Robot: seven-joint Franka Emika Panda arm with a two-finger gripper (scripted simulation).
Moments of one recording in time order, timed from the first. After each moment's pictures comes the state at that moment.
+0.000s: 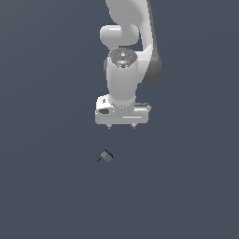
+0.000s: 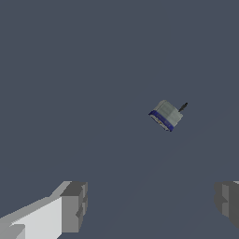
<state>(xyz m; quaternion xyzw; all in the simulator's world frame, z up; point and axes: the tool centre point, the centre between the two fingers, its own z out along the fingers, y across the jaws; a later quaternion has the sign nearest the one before) 0.007 0.008 0.187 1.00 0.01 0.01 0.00</state>
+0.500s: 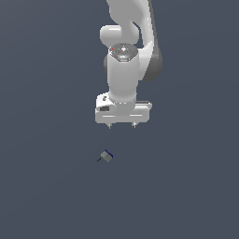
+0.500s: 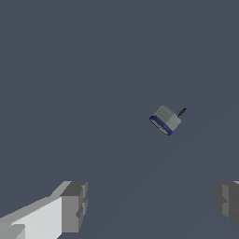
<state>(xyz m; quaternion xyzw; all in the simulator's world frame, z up) 0.010 0.010 0.198 1.00 0.02 0.02 0.00</state>
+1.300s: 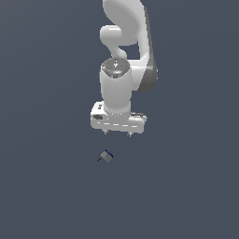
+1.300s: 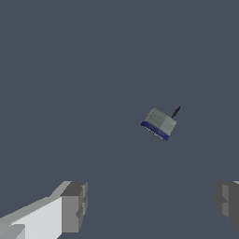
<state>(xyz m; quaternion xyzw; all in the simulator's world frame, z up) 0.031 -0.007 0.172 1.00 -0.07 0.02 -0.01</state>
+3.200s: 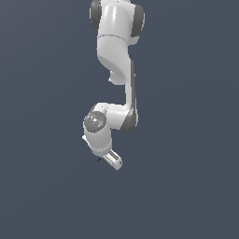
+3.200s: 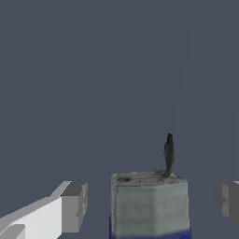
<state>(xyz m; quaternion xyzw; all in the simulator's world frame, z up) 0.077 -0.073 0.031 0.94 -0.35 0.00 0.00</state>
